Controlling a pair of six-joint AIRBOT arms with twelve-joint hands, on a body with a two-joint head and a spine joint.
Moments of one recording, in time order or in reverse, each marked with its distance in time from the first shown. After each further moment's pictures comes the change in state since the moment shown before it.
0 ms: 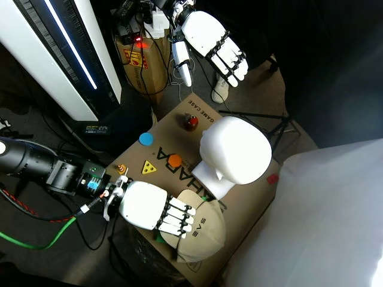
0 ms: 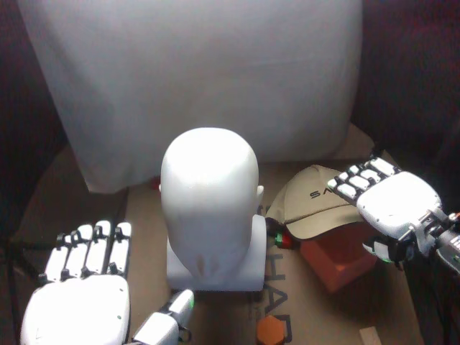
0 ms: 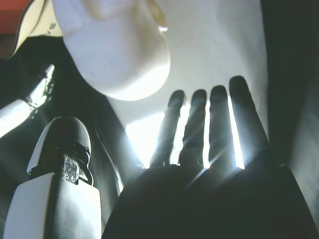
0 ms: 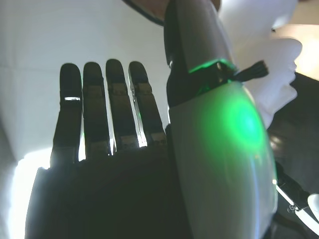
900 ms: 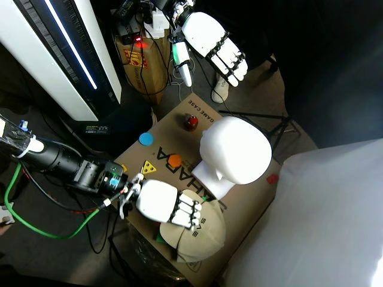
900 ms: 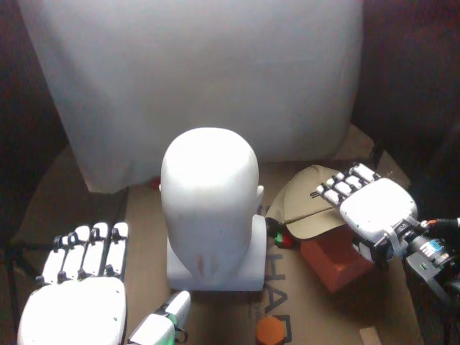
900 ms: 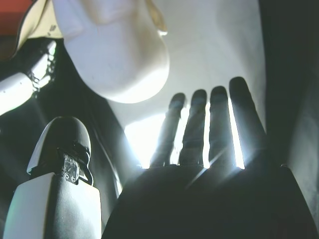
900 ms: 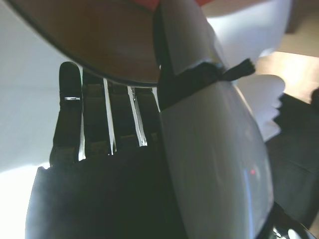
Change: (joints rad) left arm 0.014 0.001 0.013 0.005 0.001 -0.024; right arm -0.007 -0.246 0.382 -0.102 -0.030 0.104
